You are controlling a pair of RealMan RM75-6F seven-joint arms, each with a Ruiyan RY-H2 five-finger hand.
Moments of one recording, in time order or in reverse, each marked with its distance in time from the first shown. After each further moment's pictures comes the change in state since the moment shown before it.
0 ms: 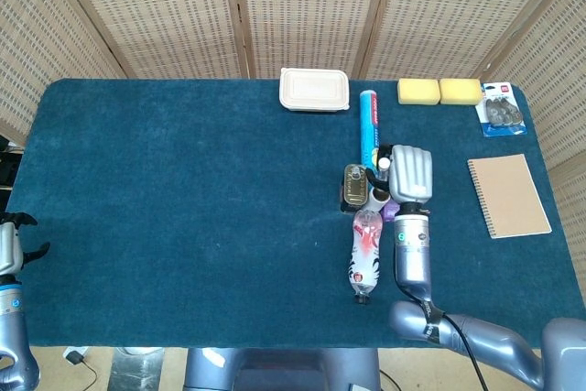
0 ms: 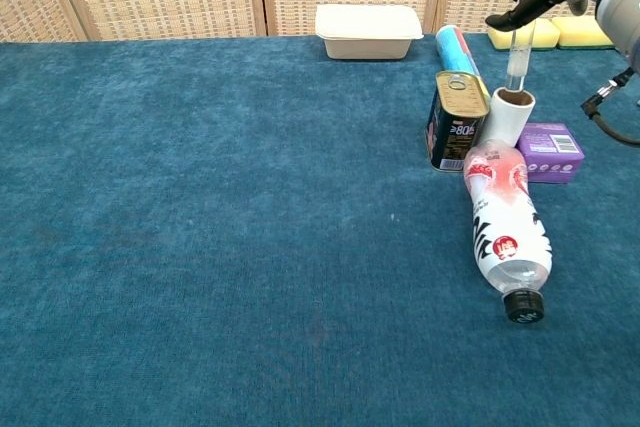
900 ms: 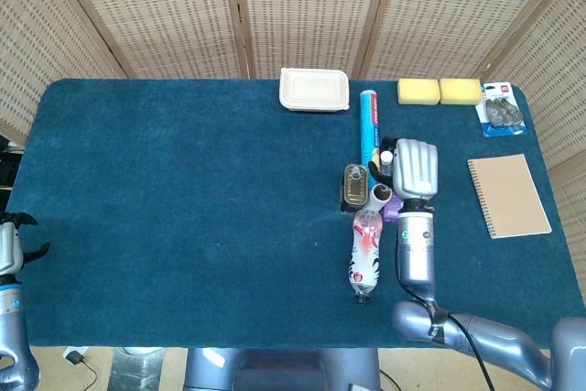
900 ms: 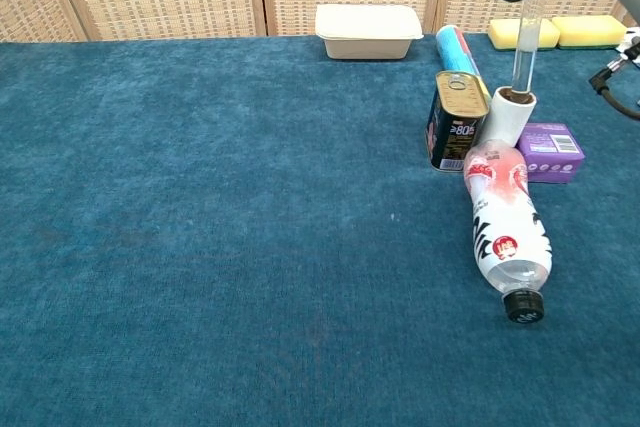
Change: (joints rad) left arm 0.000 0.000 0.000 0.000 0.000 0.000 0.000; right arm 0.003 0.038 0.018 -0.067 -0.007 0.031 -0.019
